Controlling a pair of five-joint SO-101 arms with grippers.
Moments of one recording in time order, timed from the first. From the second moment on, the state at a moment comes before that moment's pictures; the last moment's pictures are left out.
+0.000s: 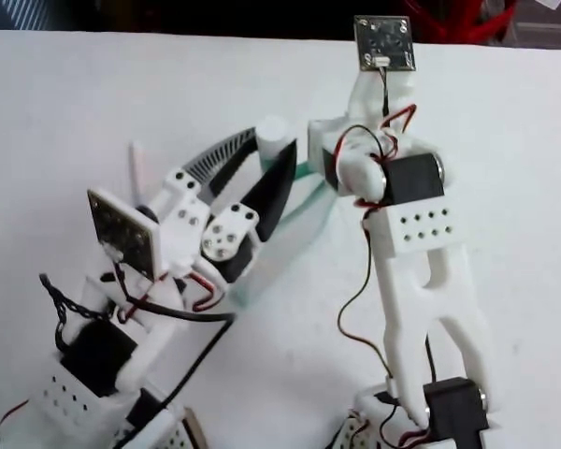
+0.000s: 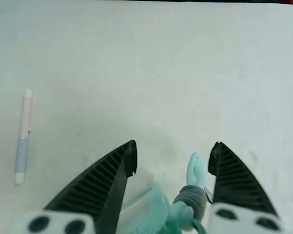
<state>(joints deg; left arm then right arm) 31.1 -65.9 46.9 23.5 4.5 -15.5 -14.8 3.3 68.9 -5.8</state>
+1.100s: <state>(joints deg) 31.2 -67.8 49.0 34.7 13.1 -15.5 -15.0 6.7 65.8 -5.8</state>
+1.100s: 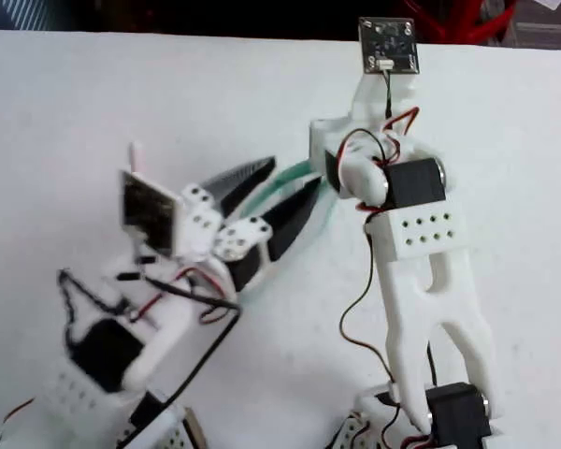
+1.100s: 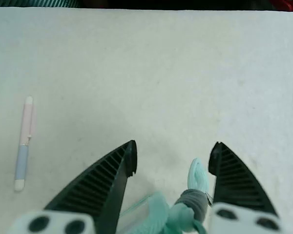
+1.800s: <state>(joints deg) -4.4 -58.1 49.2 40.9 -0.6 -15.5 -15.0 6.7 65.8 -5.8</state>
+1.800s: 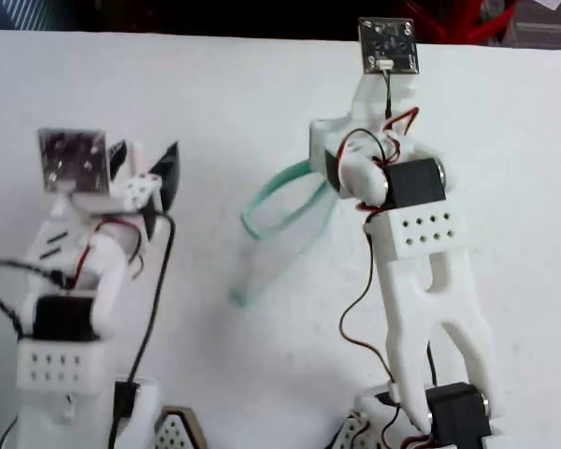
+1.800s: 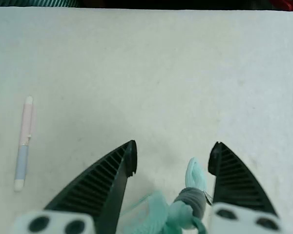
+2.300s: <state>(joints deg) -9.4 -2.6 15.2 49.4 5.5 -15.5 -15.0 6.7 65.8 -5.8</state>
